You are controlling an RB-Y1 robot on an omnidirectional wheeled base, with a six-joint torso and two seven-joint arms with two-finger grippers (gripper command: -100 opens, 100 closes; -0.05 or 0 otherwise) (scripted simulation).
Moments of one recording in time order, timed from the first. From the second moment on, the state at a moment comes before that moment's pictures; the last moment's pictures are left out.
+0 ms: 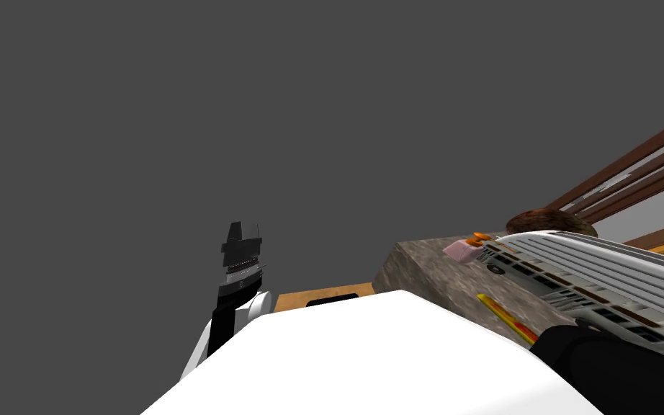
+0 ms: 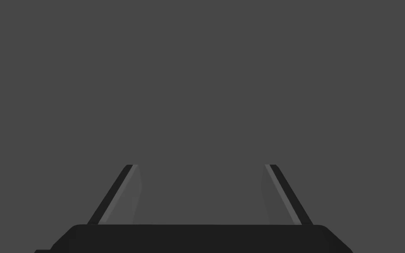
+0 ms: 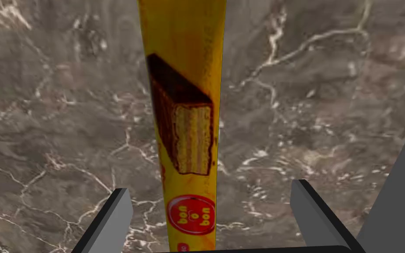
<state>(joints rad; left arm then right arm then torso) 0.50 0.00 0.06 -2.23 0.00 -0.59 -0.02 1.02 -1.64 0.38 -1.09 0.18 -0.62 0.10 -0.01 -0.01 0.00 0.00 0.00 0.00</state>
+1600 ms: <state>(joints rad) 0.50 0.00 0.06 -2.23 0.00 -0.59 -0.02 1.01 -1.63 0.40 -1.08 0.19 -0.62 0.10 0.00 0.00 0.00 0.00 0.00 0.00</state>
